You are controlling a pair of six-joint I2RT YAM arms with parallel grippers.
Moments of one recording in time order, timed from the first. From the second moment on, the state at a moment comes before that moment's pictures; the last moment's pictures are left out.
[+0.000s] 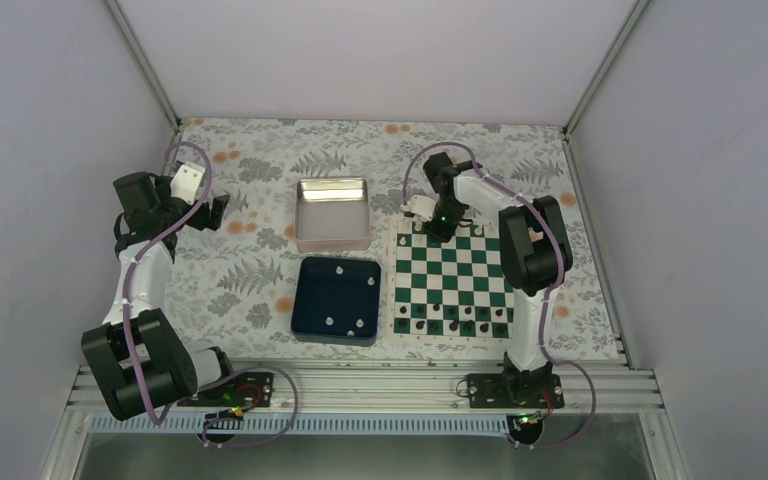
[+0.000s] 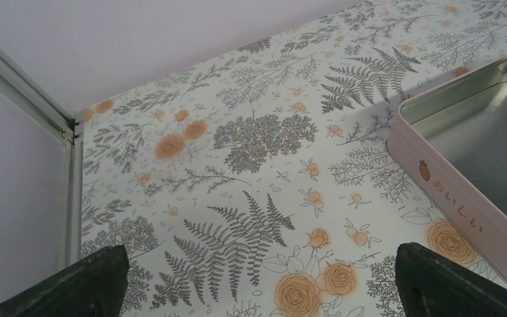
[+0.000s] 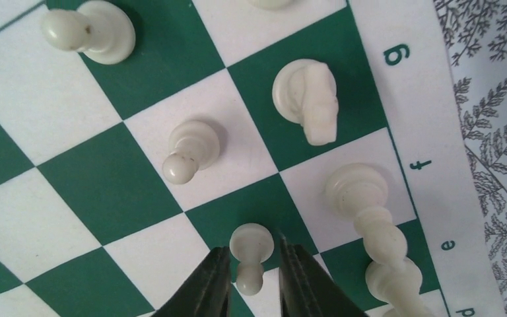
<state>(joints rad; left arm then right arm) 0.38 1.24 0.81 -0.15 0.54 0.50 0.37 2.04 1.49 -0.96 -0.05 -0.71</state>
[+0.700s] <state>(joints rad) 0.38 1.24 0.81 -0.16 0.54 0.50 0.79 1.86 1.65 -1.12 -0.11 -0.68</state>
